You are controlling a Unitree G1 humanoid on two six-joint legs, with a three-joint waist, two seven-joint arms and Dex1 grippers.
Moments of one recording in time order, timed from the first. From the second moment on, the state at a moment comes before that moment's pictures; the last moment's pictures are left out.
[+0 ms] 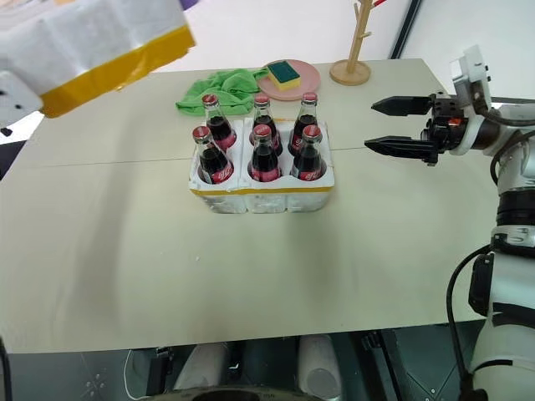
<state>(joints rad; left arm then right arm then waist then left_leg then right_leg) -0.66 1.09 0.05 0.21 0.35 -0.04 -0.35 -0.91 -0.92 -0.12 0.60 0.44 0.31 1.61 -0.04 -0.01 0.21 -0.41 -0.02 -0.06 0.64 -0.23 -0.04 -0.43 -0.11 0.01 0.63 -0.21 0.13</state>
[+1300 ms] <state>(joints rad) -0.59 0.89 -0.13 -0.24 0.58 -0.04 -0.59 -0.77 -0.87 -0.16 0.50 0.48 0.36 1.51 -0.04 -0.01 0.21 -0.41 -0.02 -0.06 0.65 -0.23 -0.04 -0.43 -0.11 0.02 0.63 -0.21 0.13</state>
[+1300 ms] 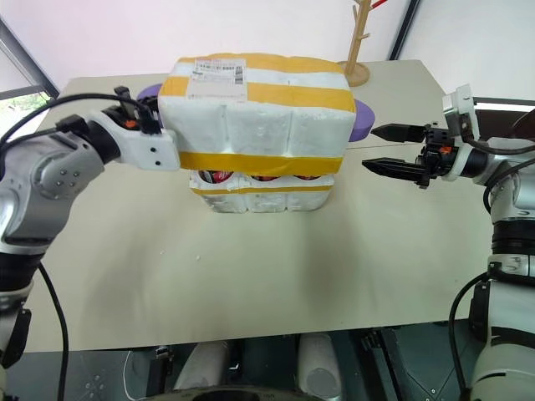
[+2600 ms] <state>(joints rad) -0.41 0.90 -0.13 -0.27 0.84 -0.11 -0.44 -0.76 -0.85 -0.16 0.60 0.44 0.28 1.56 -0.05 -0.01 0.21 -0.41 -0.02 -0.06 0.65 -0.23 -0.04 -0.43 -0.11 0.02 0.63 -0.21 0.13</state>
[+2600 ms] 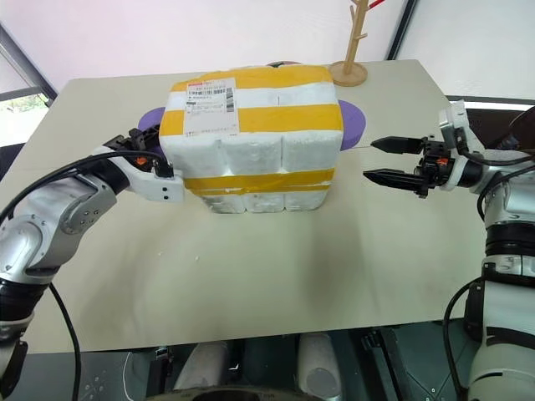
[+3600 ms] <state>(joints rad) -0.23 0.93 0.50 -0.39 -0.51 0.58 -0.87 -0.76 -0.85 -0.16 0.77 0.39 0.13 1.61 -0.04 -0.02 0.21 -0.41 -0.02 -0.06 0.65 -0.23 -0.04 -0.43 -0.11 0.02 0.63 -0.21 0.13</state>
